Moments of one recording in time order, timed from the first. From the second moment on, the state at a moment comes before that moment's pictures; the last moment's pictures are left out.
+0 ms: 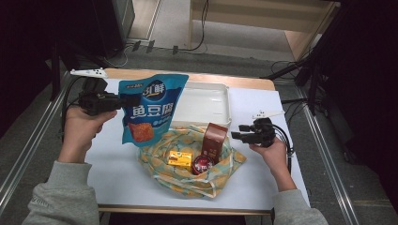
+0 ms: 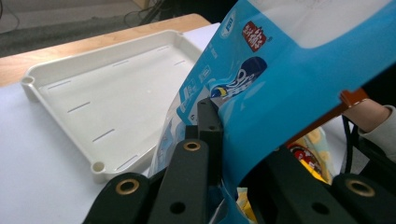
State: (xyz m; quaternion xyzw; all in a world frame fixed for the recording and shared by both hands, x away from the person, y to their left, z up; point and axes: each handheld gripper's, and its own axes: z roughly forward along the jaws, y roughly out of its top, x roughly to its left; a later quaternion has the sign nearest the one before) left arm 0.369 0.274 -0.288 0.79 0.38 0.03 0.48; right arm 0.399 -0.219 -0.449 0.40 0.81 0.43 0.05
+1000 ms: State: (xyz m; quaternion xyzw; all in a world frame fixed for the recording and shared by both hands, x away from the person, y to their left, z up) left arm 0.423 0.268 -0.249 0.79 0.41 0.06 0.46; right arm 0.399 -0.217 -0.449 0.40 0.81 0.43 0.05
